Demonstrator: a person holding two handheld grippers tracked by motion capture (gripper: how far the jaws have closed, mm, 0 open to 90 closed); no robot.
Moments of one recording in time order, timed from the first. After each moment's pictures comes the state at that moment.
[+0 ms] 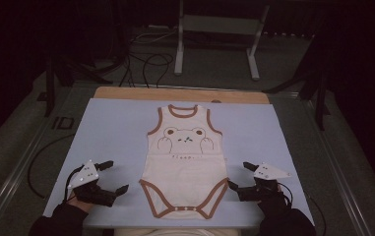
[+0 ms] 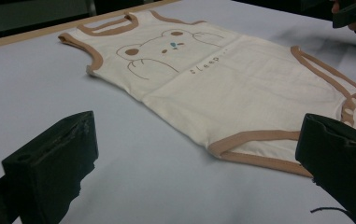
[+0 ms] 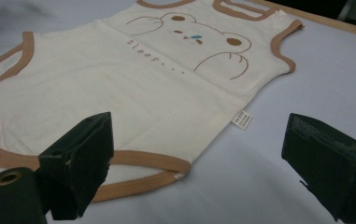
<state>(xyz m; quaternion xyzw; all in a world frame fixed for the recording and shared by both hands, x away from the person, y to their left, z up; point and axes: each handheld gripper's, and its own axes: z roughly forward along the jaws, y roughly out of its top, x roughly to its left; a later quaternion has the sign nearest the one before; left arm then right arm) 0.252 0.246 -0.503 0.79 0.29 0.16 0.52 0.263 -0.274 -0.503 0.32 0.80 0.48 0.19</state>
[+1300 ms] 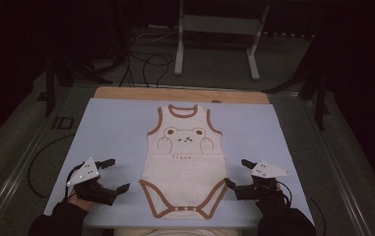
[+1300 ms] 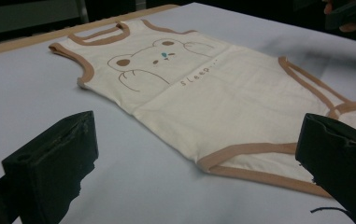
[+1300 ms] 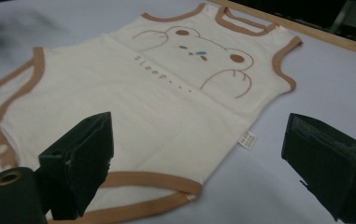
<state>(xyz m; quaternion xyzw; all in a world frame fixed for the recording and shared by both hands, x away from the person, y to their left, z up) 0.254 0.243 -0.490 0.79 0.28 0.15 0.53 0.259 -0.260 -0.480 0.32 0.80 0.47 0.20</state>
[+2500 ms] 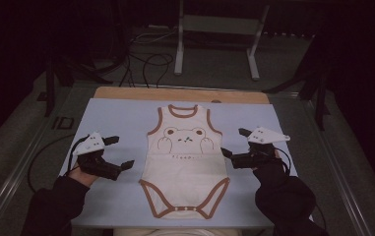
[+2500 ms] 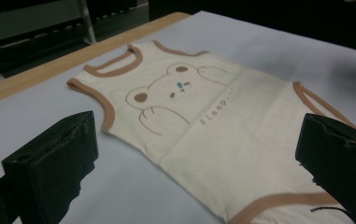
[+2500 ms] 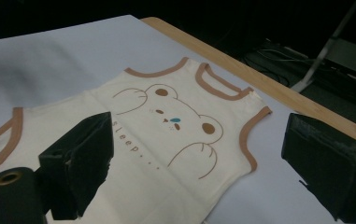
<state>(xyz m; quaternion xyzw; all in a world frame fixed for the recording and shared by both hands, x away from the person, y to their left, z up) 0.305 0.227 -0.434 0.80 0.27 0.15 0.51 0.315 -0.240 -0.406 0.29 0.80 0.48 0.24</state>
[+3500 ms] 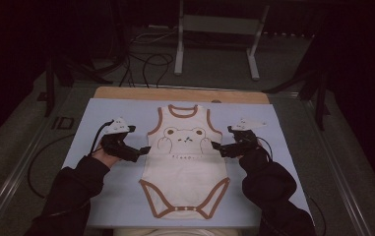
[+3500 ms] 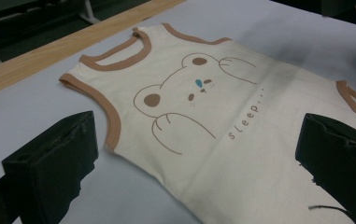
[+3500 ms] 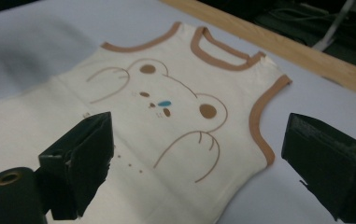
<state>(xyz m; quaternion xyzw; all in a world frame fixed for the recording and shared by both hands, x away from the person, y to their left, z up) 0.365 0.186 -0.451 0.83 0.29 0.13 0.47 0.374 -0.223 -0.450 0.33 0.81 0.44 0.18</state>
